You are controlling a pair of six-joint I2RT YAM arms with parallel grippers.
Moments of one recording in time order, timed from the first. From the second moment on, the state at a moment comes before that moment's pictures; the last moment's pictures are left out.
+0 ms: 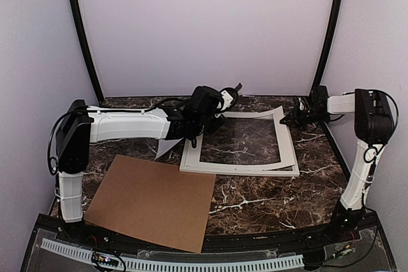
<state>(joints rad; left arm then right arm) -0.96 2.03 1.62 -0.09 -0.57 0.31 -0.05 1.99 1.31 -0.33 -0.78 0.31</state>
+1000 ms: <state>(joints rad) -0.96 2.03 1.62 -0.09 -0.57 0.31 -0.01 2.07 1.45 -0.51 -0.63 0.27</state>
